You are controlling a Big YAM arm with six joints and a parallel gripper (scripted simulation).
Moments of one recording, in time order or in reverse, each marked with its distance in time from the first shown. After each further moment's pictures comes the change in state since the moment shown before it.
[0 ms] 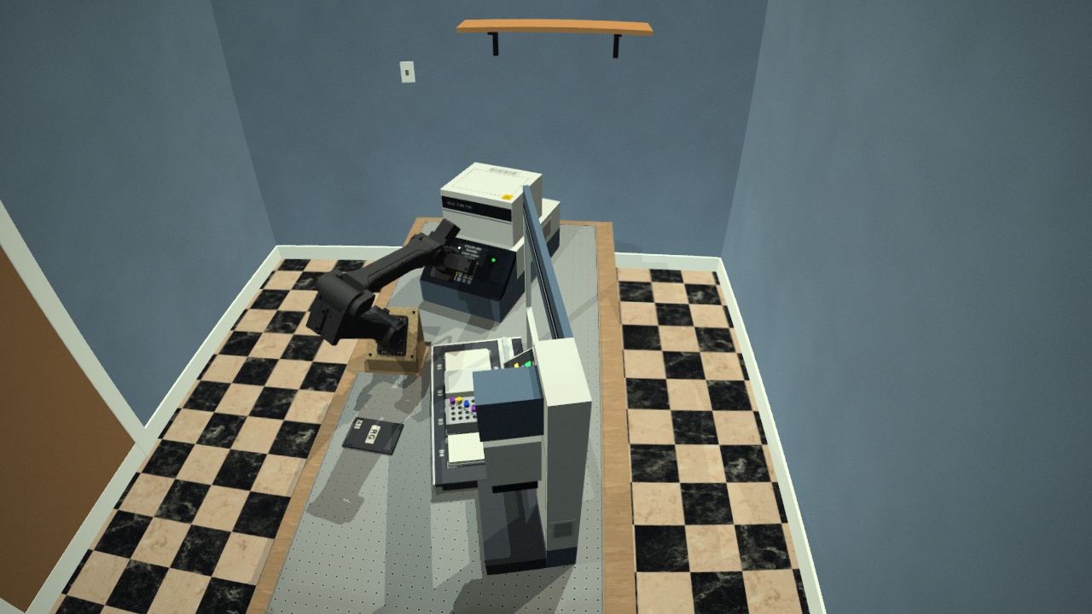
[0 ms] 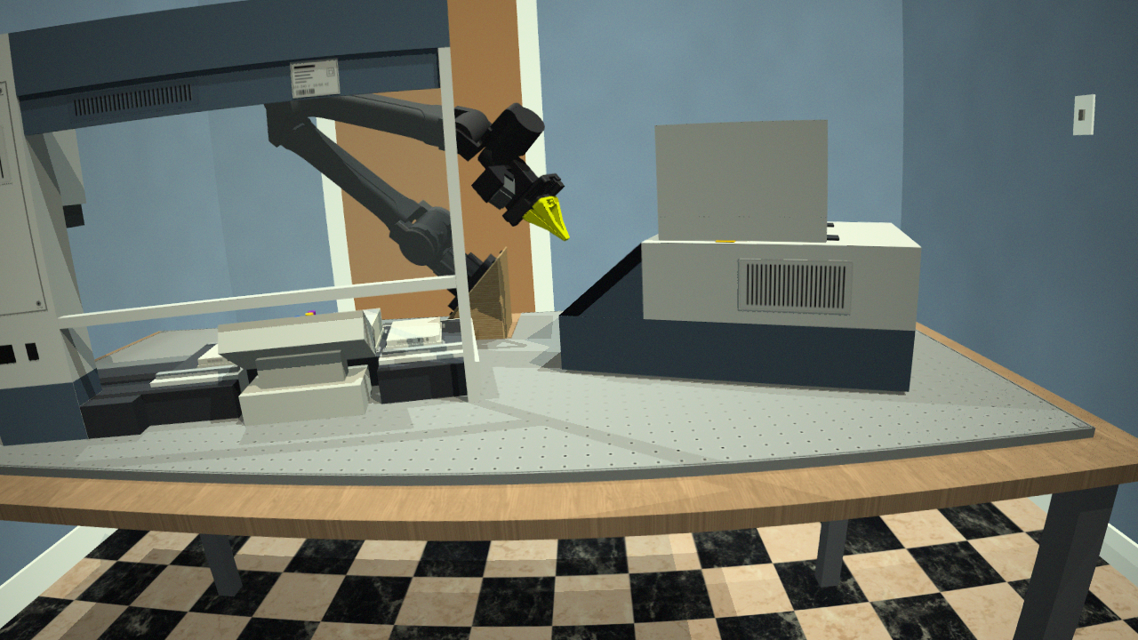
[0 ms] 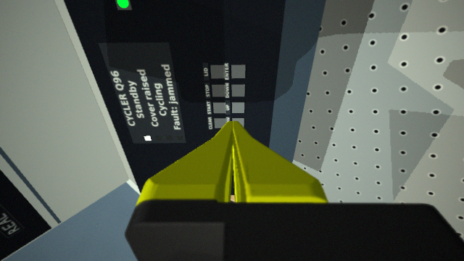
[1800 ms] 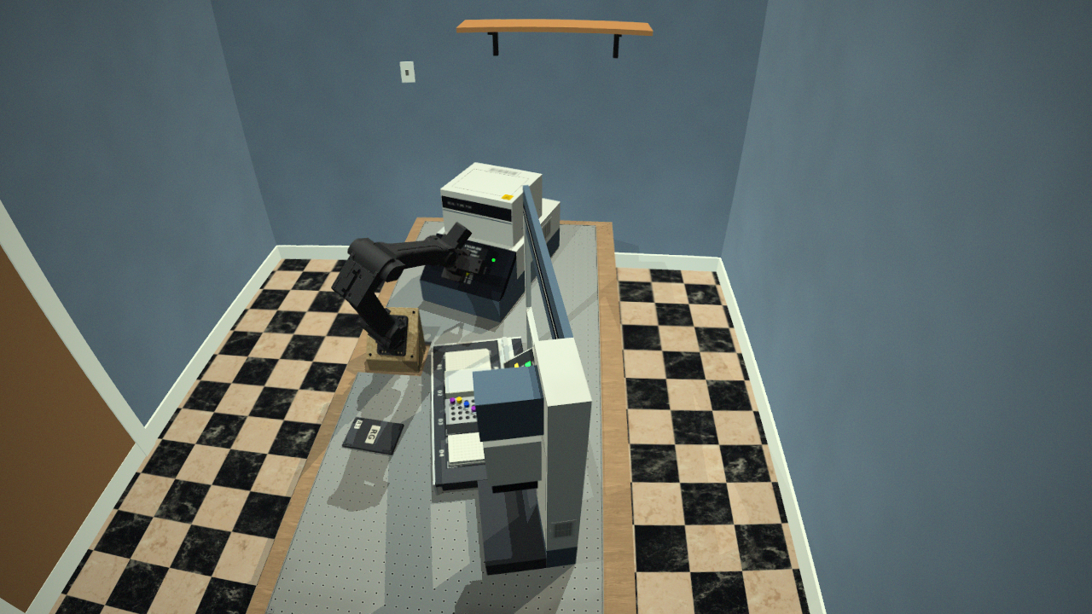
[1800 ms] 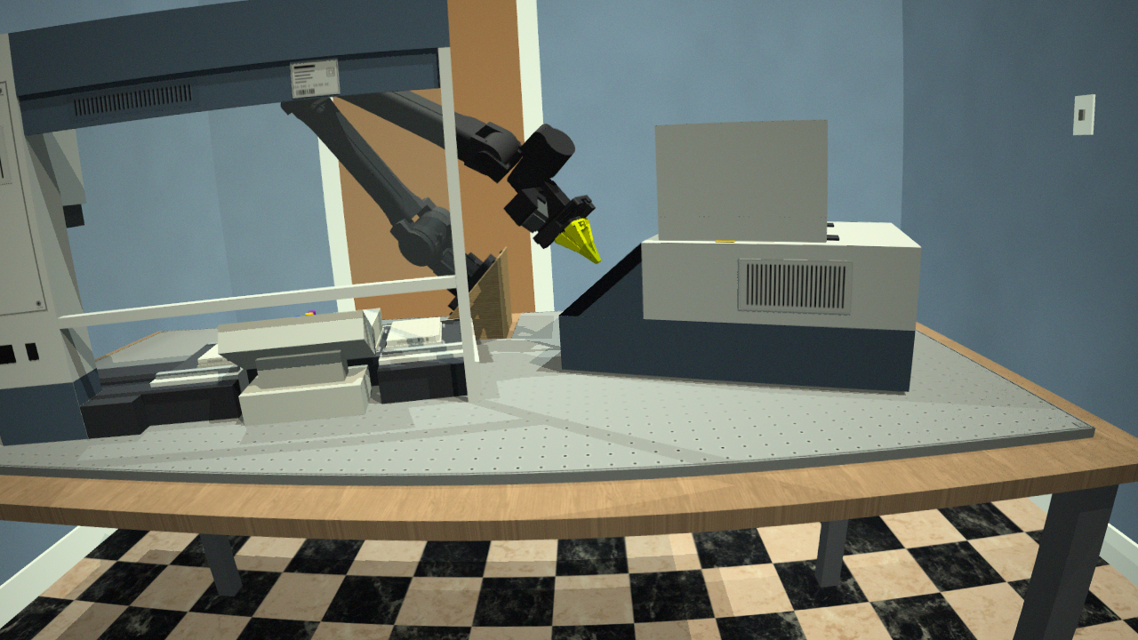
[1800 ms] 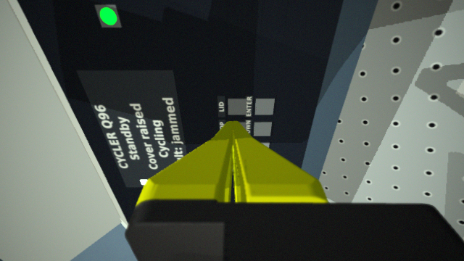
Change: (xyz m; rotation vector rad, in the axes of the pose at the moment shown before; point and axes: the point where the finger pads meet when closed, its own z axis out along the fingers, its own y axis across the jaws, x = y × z) arm 0.000 0.017 0.063 -0.002 -0.001 -0.007
